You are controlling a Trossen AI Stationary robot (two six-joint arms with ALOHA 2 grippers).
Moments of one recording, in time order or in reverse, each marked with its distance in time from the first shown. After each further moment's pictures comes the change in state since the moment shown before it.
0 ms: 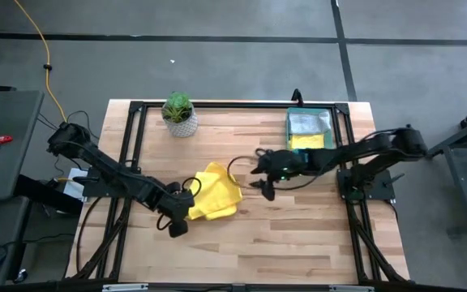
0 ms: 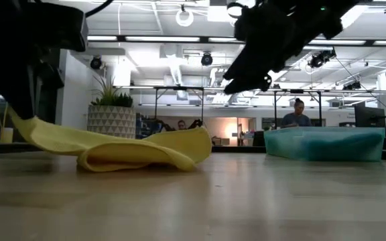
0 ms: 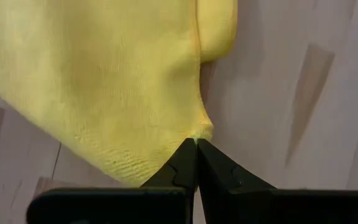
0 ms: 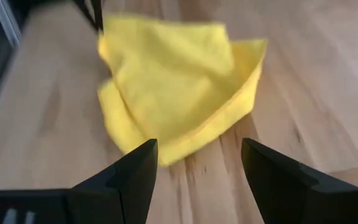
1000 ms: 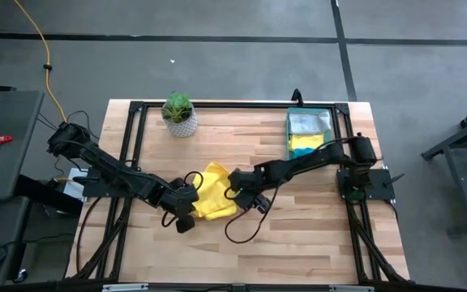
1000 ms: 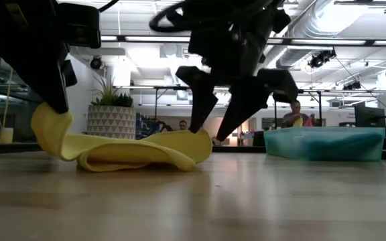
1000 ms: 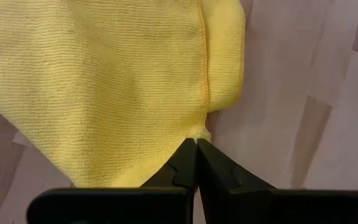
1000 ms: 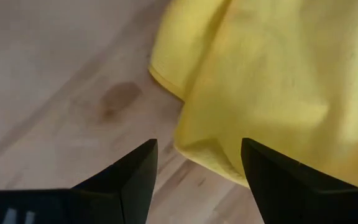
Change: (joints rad) left arm 0.046 0.000 0.001 0.075 -0.082 -0.003; right arm 0.086 0.494 0.551 -0.550 -0.037 -1.007
